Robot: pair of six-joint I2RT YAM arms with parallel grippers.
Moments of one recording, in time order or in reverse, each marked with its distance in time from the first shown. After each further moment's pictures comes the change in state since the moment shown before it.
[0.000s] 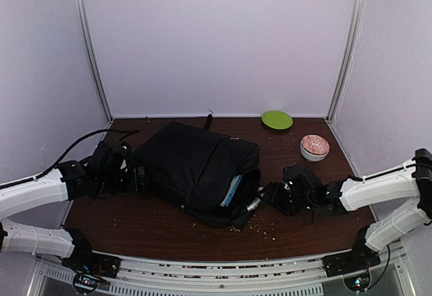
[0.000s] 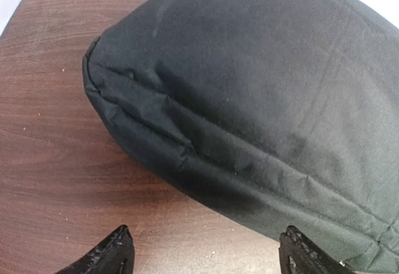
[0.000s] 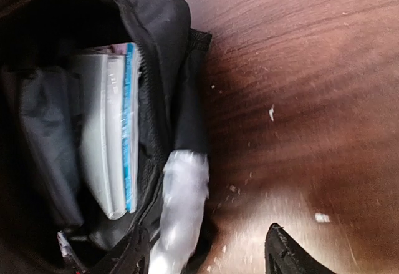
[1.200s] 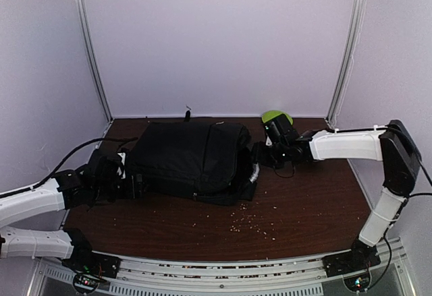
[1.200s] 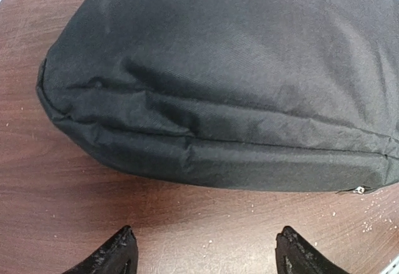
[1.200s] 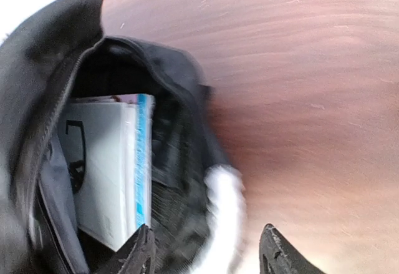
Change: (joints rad) left arm 0.009 -0.085 -0.098 0.058 0.074 0.041; right arm -0.230 0.378 0.632 -0.342 -0.020 -0.452
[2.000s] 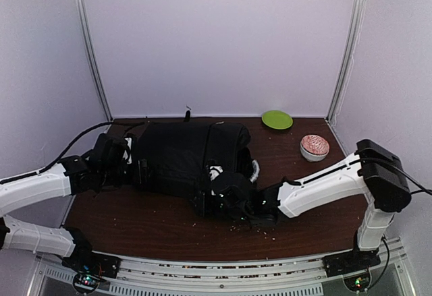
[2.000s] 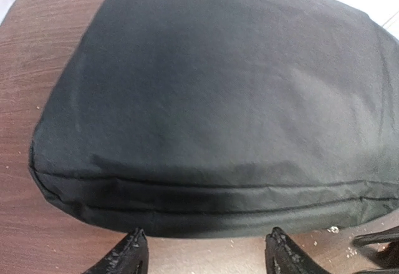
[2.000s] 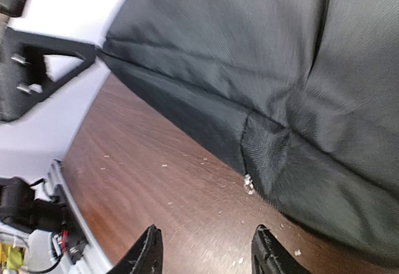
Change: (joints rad) left arm 0.019 0.139 0.142 0.046 -0.002 0.040; right arm 0.574 0.115 -0.079 0.489 0.170 0.082
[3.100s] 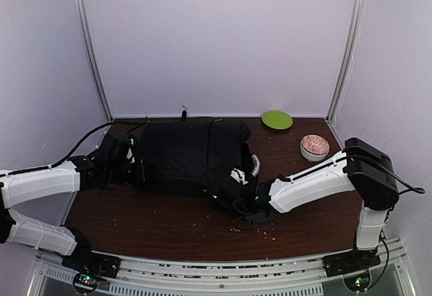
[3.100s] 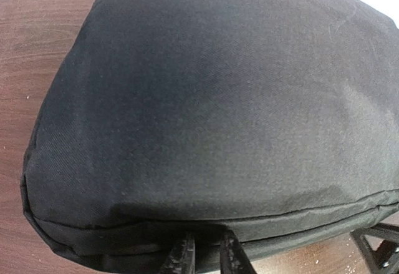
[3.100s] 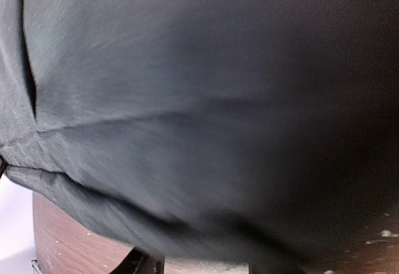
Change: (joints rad) left arm 0.067 0.109 -0.020 0.113 0.048 -0.039; right arm -0.050 0.097 0.071 -0.270 0.234 0.462
